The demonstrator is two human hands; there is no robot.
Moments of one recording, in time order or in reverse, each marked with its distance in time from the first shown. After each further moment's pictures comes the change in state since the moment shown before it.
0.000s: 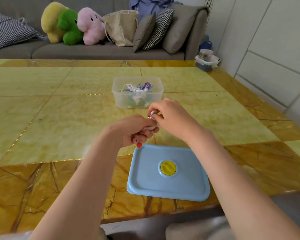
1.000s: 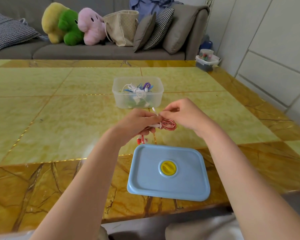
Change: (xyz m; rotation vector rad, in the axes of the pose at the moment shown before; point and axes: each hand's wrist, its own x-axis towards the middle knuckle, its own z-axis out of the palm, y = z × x) left_hand 0.011 -0.008 -0.002 0.025 0.092 0.317; right_hand -0.006 0.016 -0.017 0.427 -0.036 0.387
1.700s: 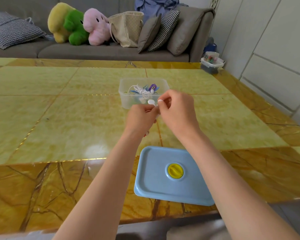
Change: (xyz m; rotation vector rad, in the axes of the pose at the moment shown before) left_hand 0.009 0.001 0.004 0.074 0.458 0.083; right_hand 0.002 -0.032 0.037 -0.117 0.464 -0.265
